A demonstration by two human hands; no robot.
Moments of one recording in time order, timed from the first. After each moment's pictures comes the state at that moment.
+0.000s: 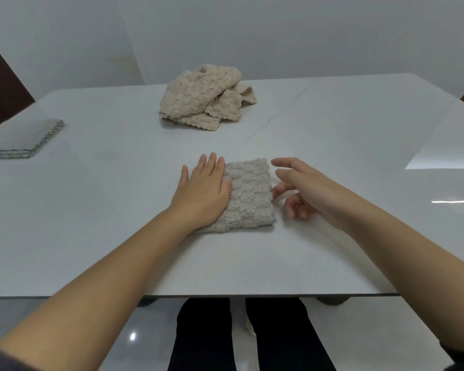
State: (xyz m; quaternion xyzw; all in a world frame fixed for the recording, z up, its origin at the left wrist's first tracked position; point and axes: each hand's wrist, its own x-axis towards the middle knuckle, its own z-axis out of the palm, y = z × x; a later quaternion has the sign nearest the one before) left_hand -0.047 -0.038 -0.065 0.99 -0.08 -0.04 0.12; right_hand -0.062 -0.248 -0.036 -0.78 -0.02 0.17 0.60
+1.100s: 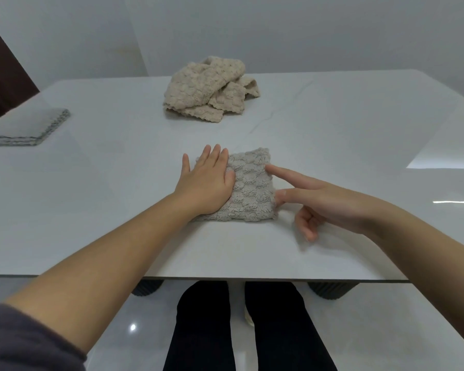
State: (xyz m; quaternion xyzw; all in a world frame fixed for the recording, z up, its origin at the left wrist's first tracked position) left_hand -0.046 -0.040 -0.067 0.99 -0.07 -0.04 0.07; right_hand -0.091 -0.264 -0.031 -0.77 -0.11 0.31 0.55
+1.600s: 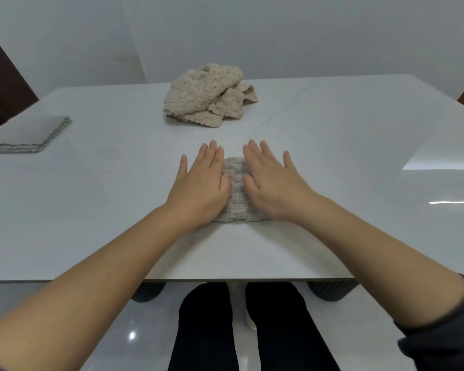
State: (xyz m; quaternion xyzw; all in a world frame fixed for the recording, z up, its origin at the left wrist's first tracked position) left_hand -0.071 -0.035 -0.049 0.99 -0.09 0.02 0.10; right_hand -0.067 -0.200 -0.040 -0.97 -0.20 0.01 0.12
